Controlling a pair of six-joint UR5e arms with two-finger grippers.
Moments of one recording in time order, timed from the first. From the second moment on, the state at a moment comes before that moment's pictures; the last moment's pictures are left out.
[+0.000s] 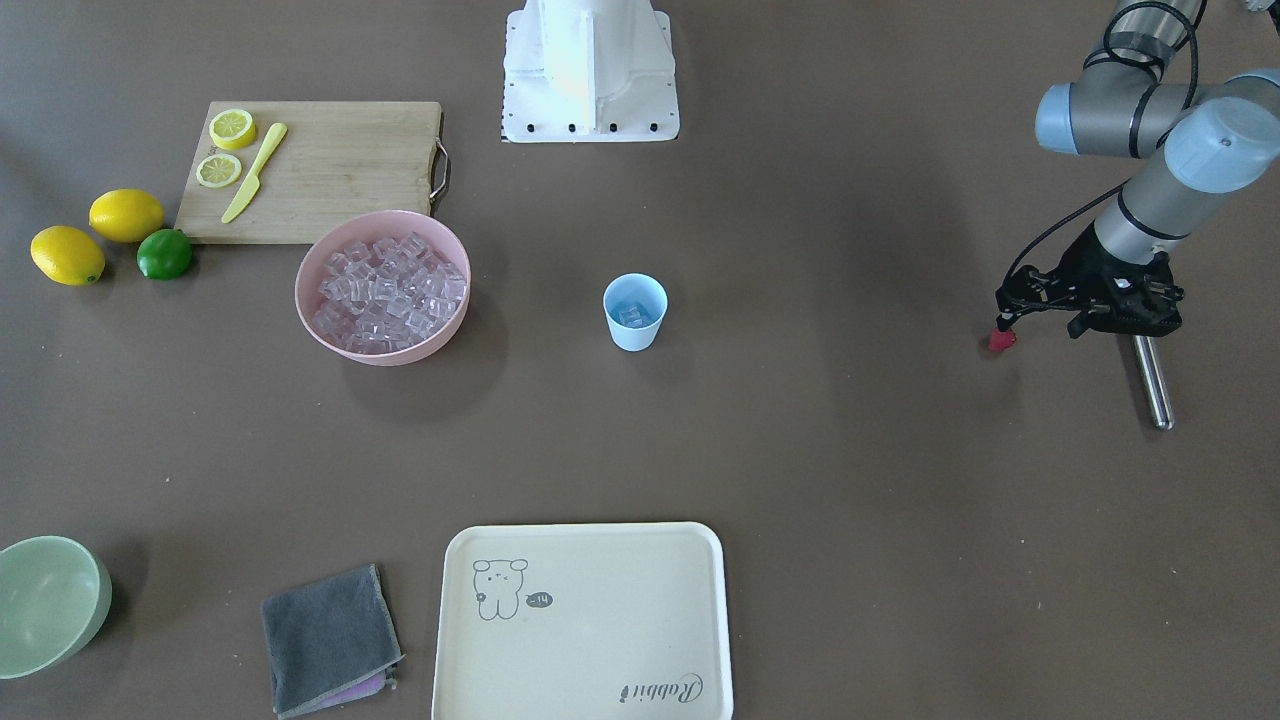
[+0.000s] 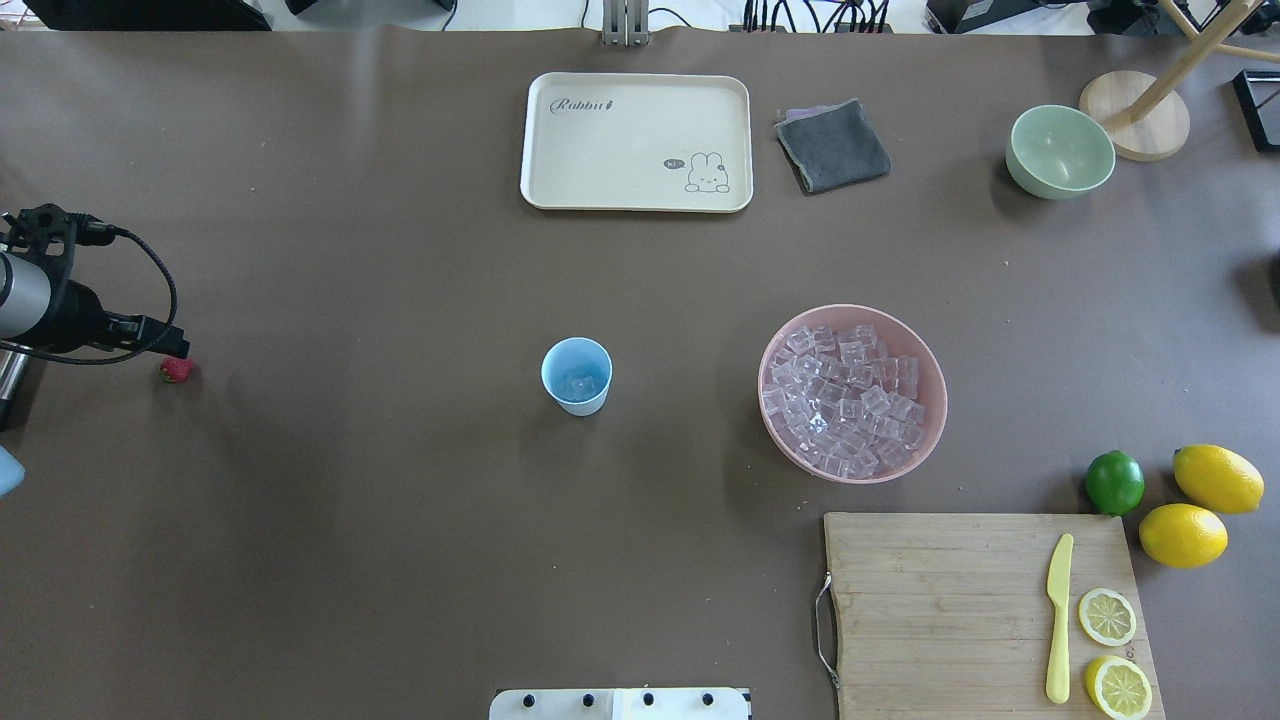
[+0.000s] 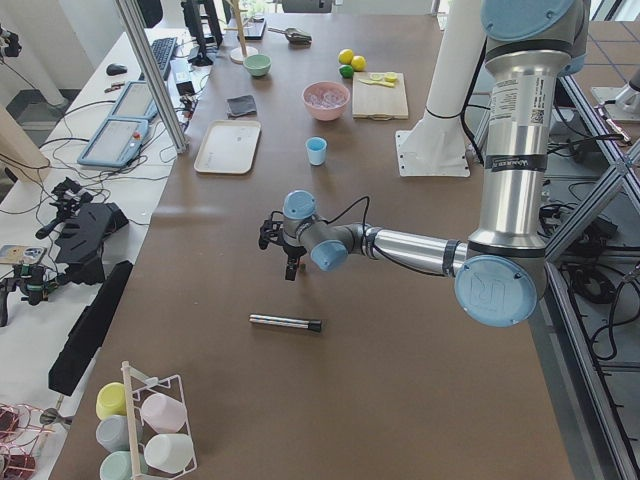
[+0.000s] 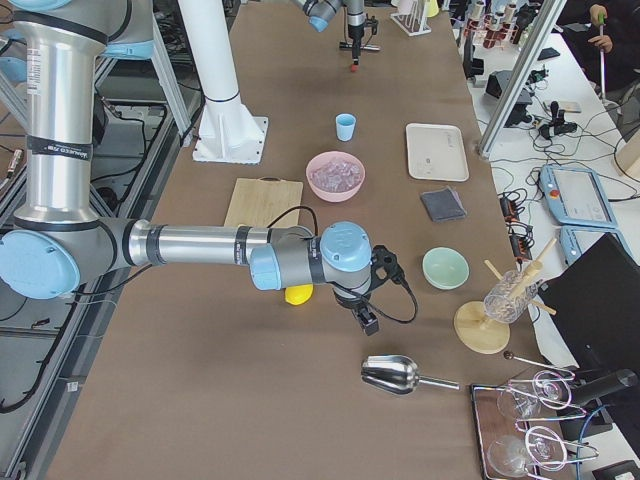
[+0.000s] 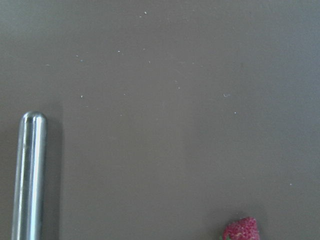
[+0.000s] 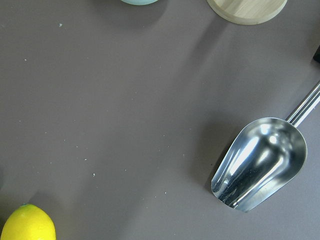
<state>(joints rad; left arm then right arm) -0.92 -1.60 -1.58 -2.25 -2.10 -0.80 1.59 -1.69 1.71 -1.39 2.40 -0.43</state>
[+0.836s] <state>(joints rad) -0.84 -1.60 -1.58 -2.27 -2.01 -0.82 1.60 -1.69 1.71 -1.39 2.42 -0.43</state>
